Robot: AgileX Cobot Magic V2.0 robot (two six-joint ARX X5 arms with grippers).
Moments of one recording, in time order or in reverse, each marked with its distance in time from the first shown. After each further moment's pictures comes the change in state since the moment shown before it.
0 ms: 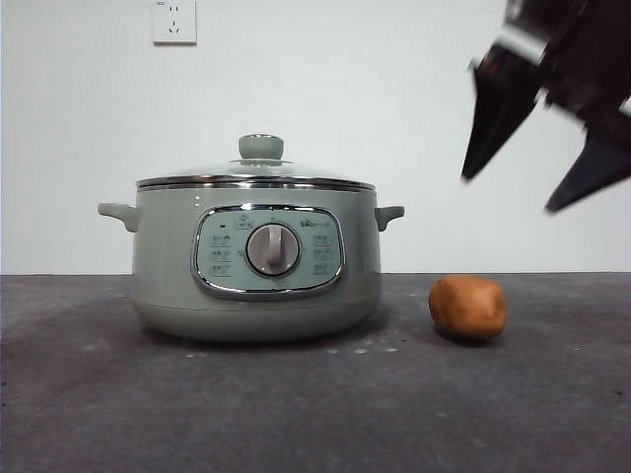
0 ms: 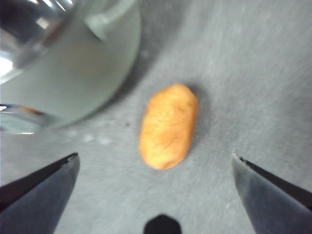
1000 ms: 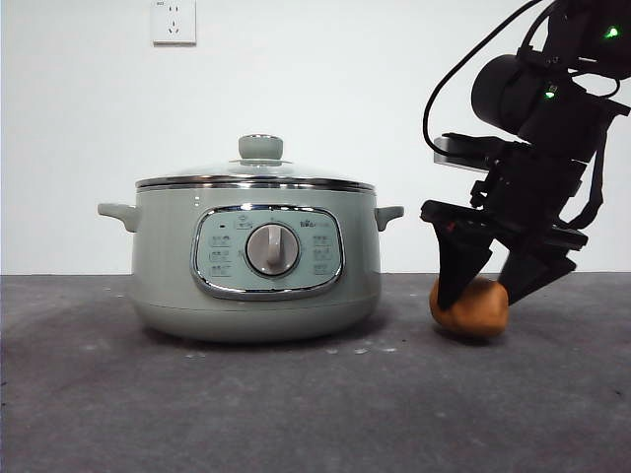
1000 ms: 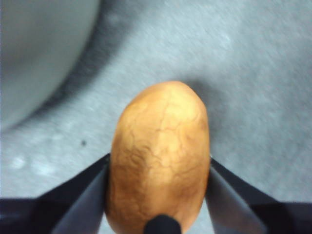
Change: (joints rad) left arm 0.000 0.051 0.000 0.000 0.000 0.000; right arm 0.085 0.314 0.001 0.226 0.111 0.000
